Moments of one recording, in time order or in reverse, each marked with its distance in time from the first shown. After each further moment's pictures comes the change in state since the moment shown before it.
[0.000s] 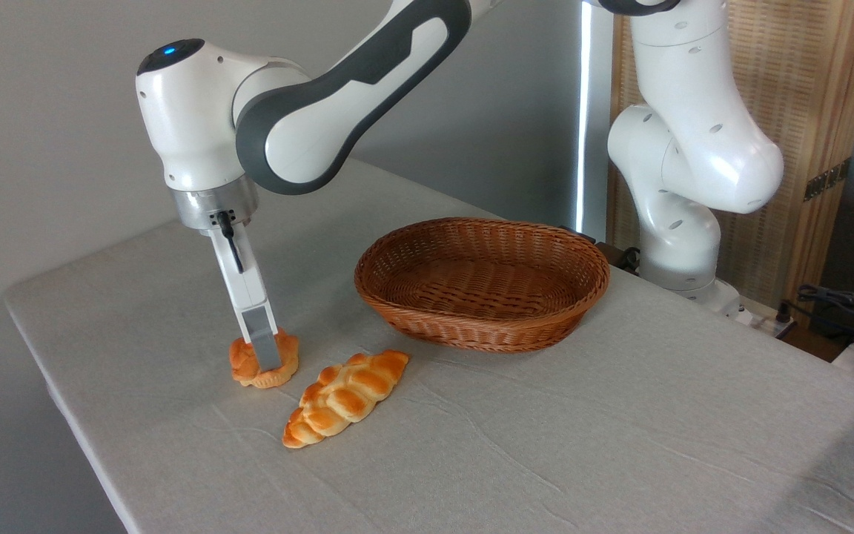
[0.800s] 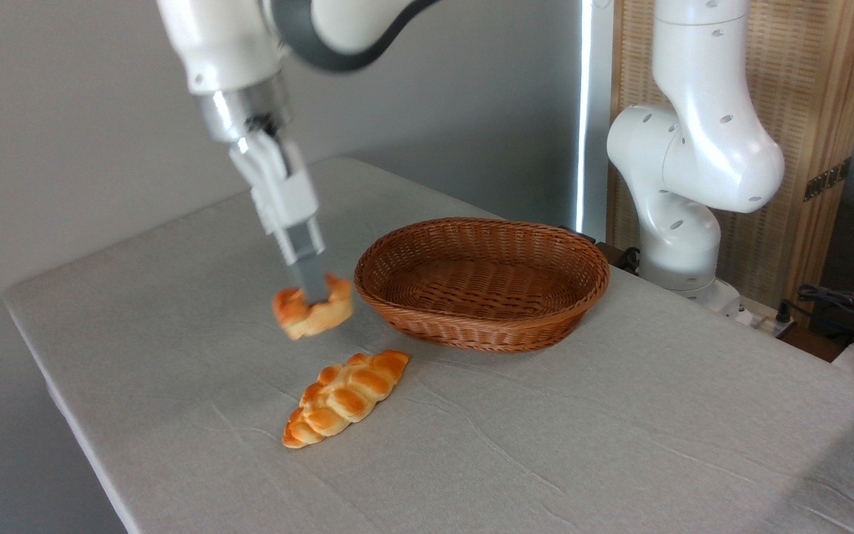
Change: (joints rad) arm 0.029 -0.234 0.081 0.010 0.038 -0.305 0.018
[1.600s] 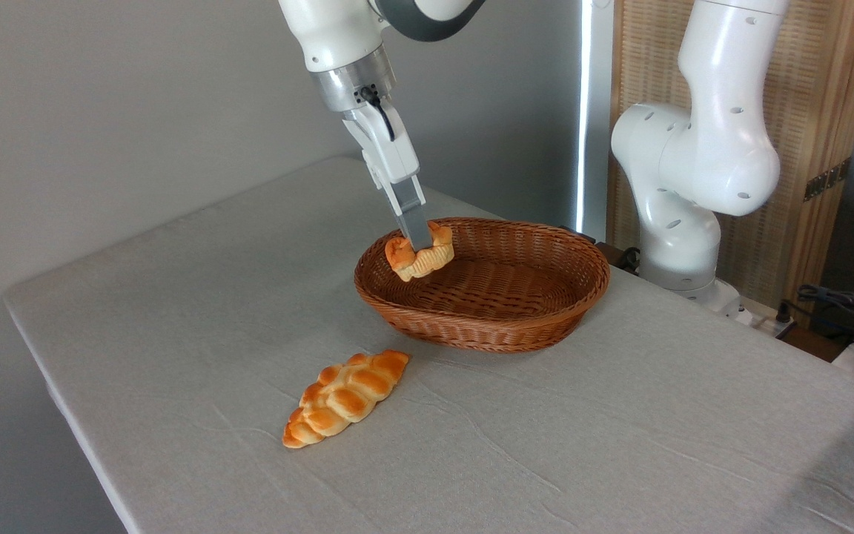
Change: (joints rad) arm -0.139 -0.320 0.007 -0.397 -0.088 -0.053 0.034
